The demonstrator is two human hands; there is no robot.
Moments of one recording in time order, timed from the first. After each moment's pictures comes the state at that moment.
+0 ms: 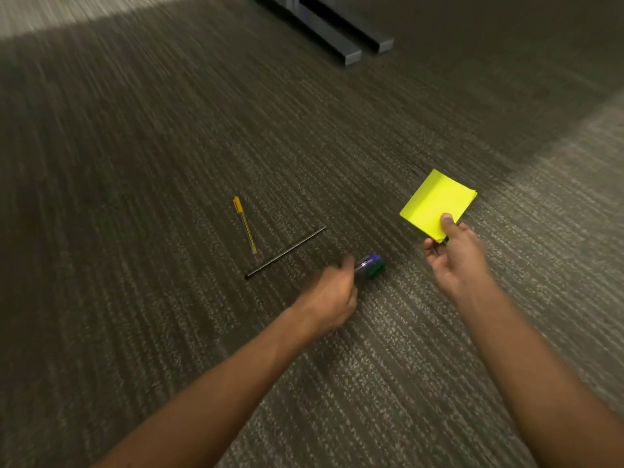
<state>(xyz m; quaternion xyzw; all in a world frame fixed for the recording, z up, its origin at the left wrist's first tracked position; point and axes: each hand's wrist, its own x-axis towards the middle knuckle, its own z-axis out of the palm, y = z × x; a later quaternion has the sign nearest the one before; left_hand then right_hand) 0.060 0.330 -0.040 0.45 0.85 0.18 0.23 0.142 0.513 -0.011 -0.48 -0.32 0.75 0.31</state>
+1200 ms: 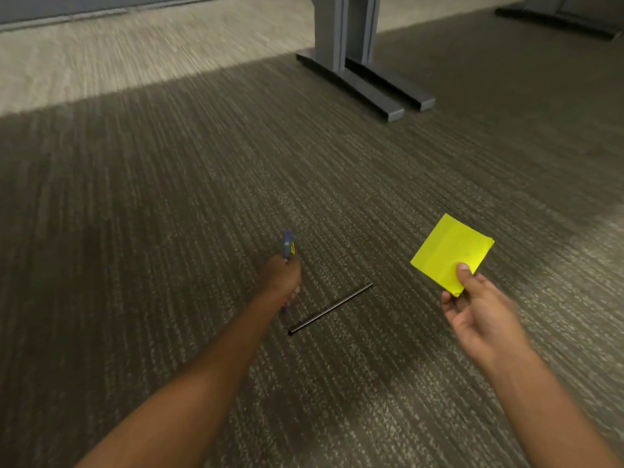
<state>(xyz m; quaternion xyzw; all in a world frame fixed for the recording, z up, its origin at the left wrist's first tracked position) -0.104 0.294 -0.041 0.00 0.87 0.44 0.23 0.099 0.471 0.007 -0.42 -0.35 0.79 0.26</state>
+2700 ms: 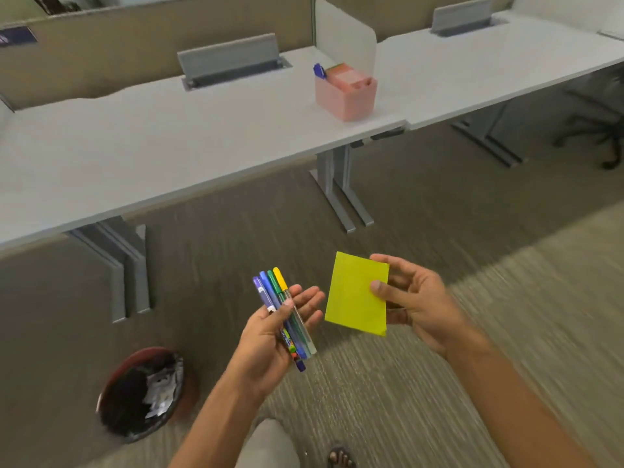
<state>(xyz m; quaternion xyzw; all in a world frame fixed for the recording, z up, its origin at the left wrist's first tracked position) 0.256 0.254 0.903 -0.13 0.36 0.86 0.34 0.316 0.478 0.904 -0.18 -0.58 0.79 0.00</state>
